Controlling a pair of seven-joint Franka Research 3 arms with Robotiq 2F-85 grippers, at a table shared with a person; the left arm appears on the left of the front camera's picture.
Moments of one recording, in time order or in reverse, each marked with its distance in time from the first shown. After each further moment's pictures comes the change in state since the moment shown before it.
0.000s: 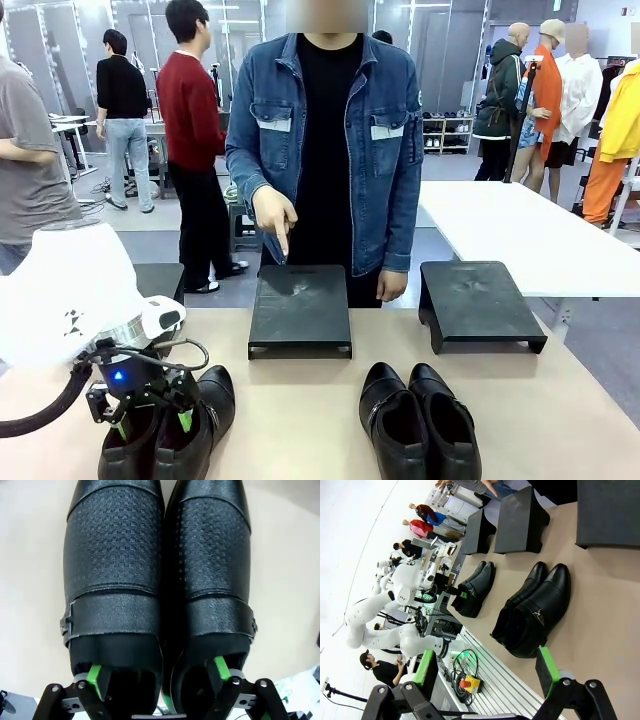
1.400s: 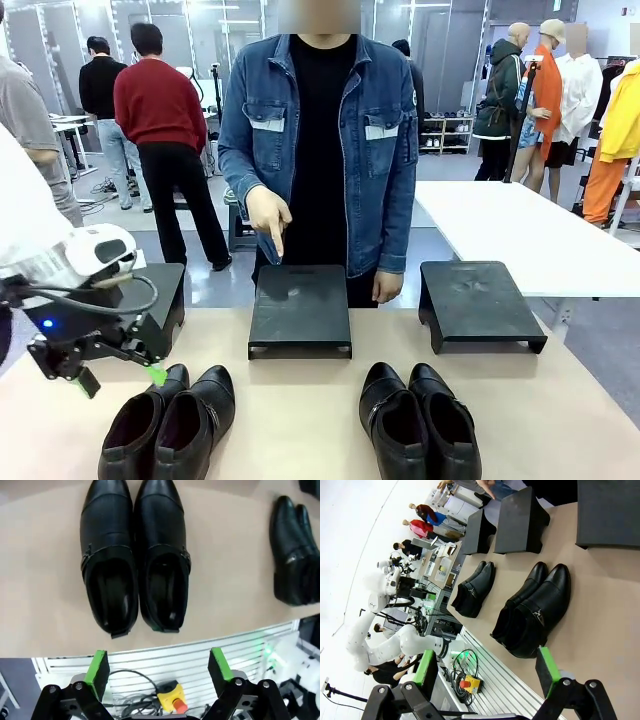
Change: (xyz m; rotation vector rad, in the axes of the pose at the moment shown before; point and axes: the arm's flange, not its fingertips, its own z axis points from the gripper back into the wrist) left arm -0.061 -0.001 0.132 -0.100 -0.109 -0.068; right arm 0.000 0.001 0.000 0.000 0.000 0.002
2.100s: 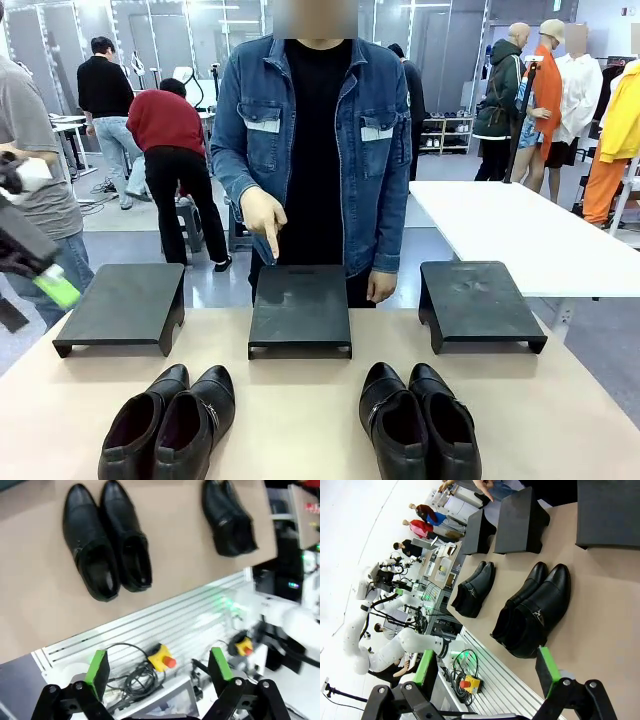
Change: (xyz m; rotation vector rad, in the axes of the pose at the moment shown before) left arm 0.000 0.057 0.124 -0.248 0.048 -0.162; right arm 0.000 0.000 0.000 0.000 0.000 0.000
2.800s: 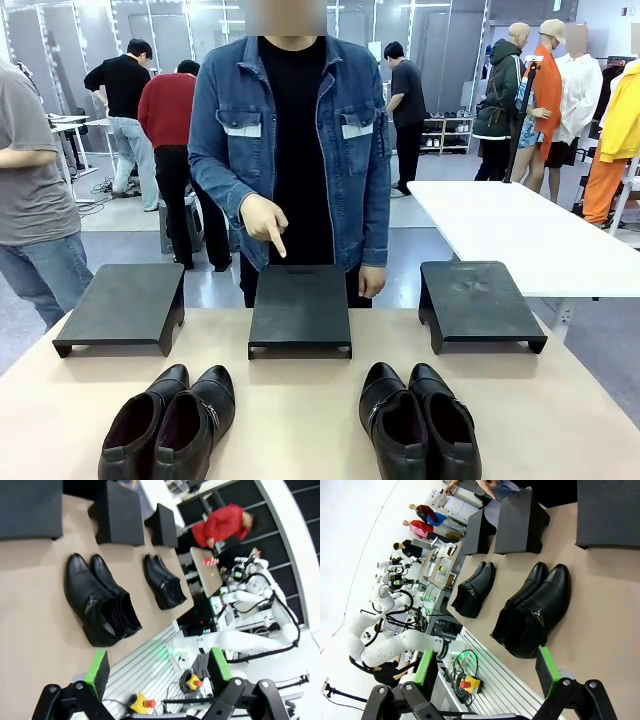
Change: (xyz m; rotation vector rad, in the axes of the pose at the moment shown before) left arm -0.071 0.244 0.054 -0.571 -0.433 -0.009; right arm 0.000 0.000 0.001 0.000 -0.002 0.000
